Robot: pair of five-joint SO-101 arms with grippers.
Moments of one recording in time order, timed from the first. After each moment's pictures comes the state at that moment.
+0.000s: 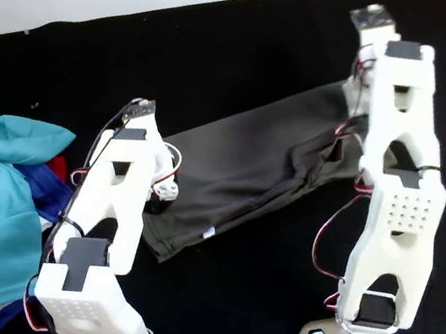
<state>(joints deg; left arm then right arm) 4.2 16.6 17.8 59.0 -2.1 12.6 37.6 -35.1 77.8 18.0</state>
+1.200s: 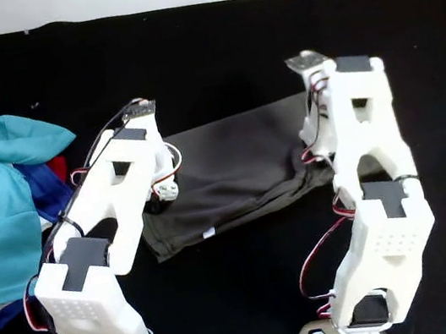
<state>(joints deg) 4.2 16.6 17.8 59.0 -2.1 -0.2 23.6 -8.7 82.3 24.8</state>
